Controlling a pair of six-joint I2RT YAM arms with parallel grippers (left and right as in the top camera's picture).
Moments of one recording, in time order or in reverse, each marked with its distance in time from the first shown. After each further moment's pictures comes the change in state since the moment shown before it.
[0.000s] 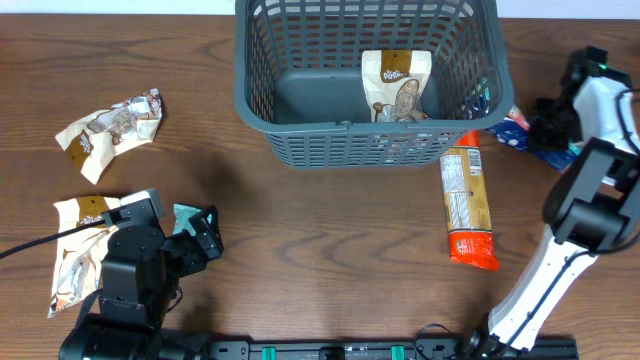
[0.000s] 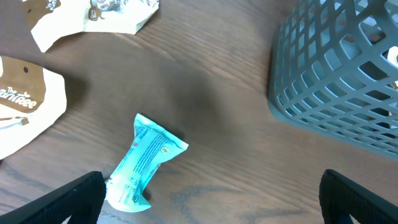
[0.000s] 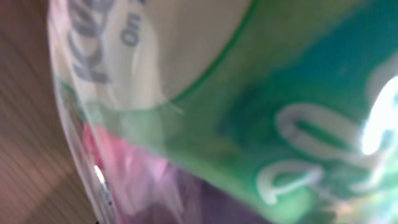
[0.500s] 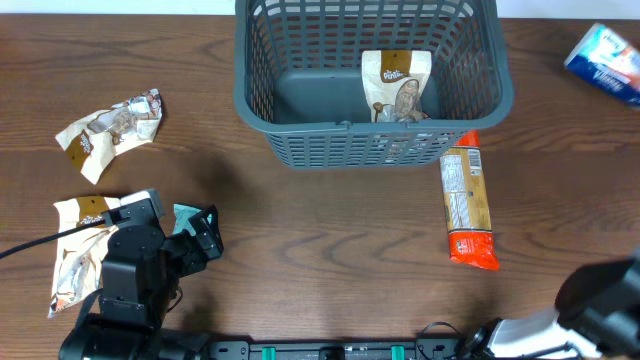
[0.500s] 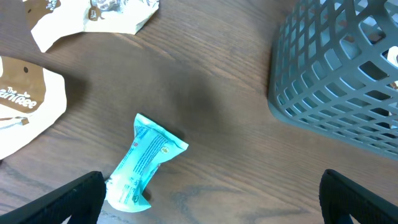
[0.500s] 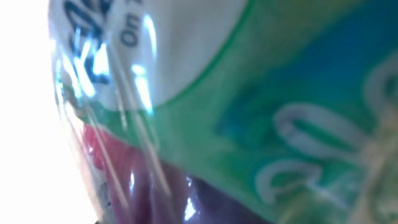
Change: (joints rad) left arm 0.000 0.000 0.000 0.000 0.000 0.000; right arm -0.204 -0.570 -0.010 0.128 -0.019 -0.243
